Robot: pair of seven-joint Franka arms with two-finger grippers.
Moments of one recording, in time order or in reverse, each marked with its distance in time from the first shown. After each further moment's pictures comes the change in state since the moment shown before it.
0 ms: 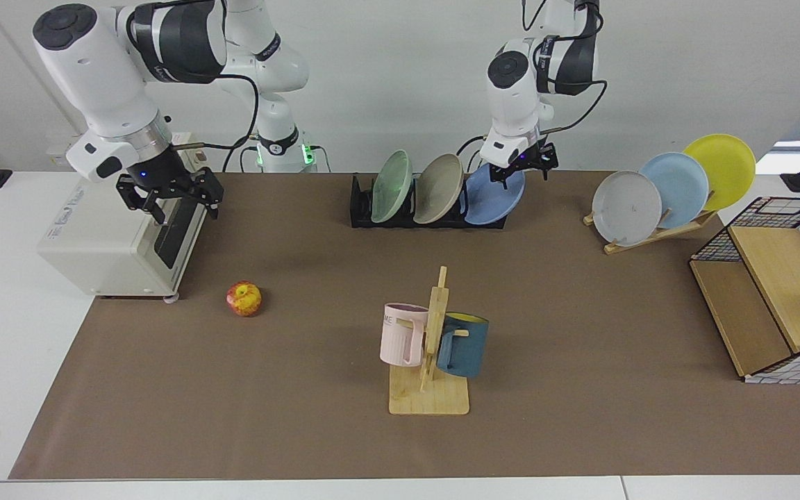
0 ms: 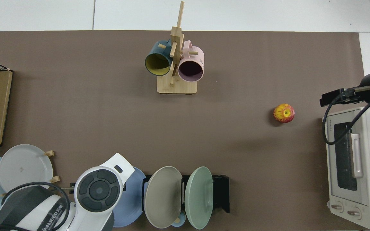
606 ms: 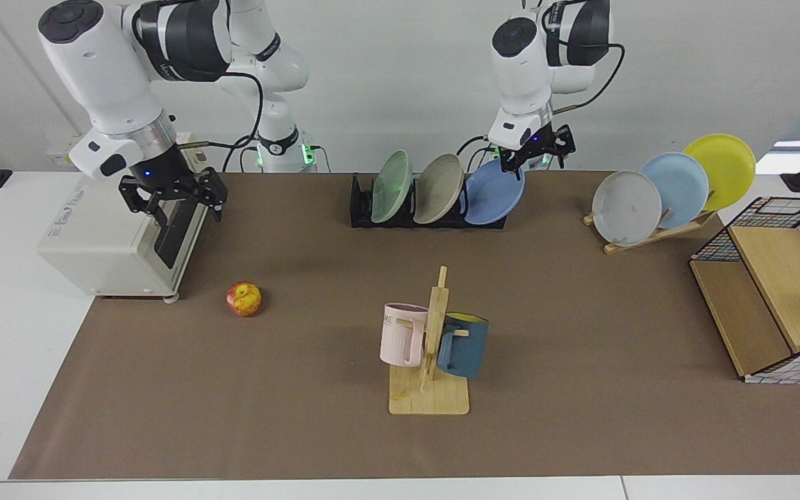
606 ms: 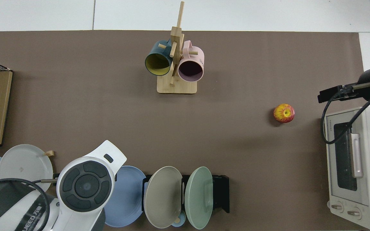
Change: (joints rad) left arm 0.030 0.016 0.008 0.172 0.088 -0.108 -0.002; right arm 0.002 0.006 0.012 0.025 0.002 0.008 -0.012
